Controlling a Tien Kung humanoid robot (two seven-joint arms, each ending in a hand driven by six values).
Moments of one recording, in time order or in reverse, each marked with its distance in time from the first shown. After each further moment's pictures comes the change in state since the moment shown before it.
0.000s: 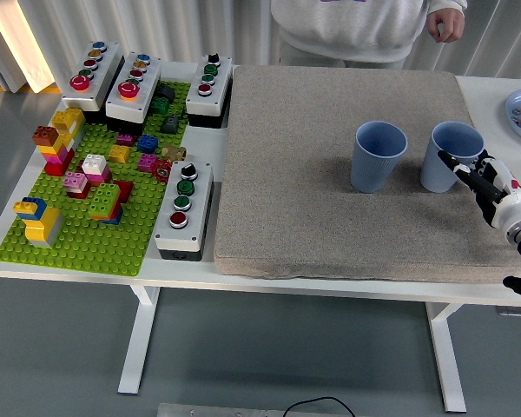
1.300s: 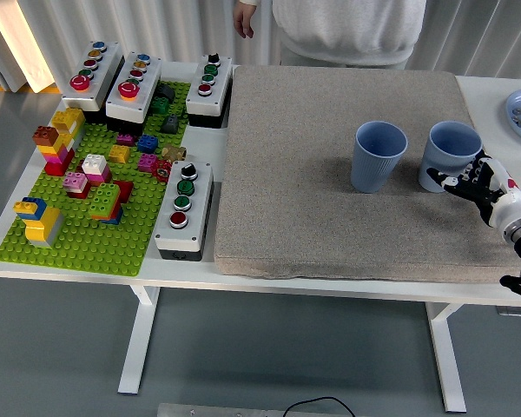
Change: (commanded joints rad) left arm 0.000 0.001 -0.008 0.000 0.008 0.001 0.000; right arm 0.014 0.006 -0.008 -0.022 -0.008 -0.004 0.011
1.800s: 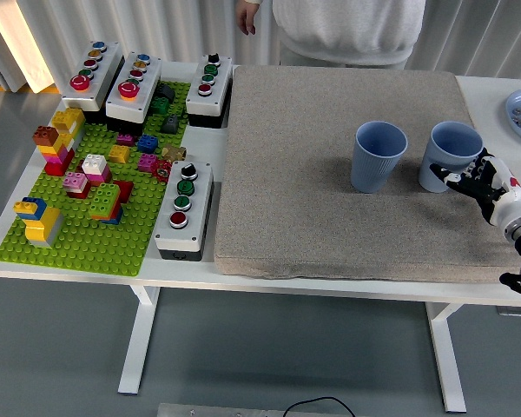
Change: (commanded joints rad) left arm -0.001 0.001 0.001 0.000 0.001 0.000 -0.001; right arm 0.012 0.000 -0.008 -0.017 0.023 -0.018 0.010
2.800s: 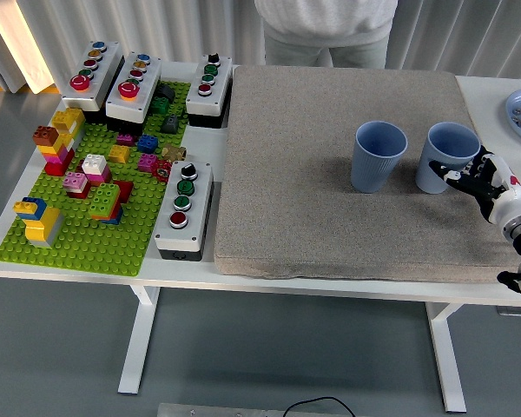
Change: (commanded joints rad) left arm -0.003 0.000 0.000 0.000 0.000 0.000 0.000; right arm 0.004 0.003 -0.008 -0.002 0.025 -0.009 0.017
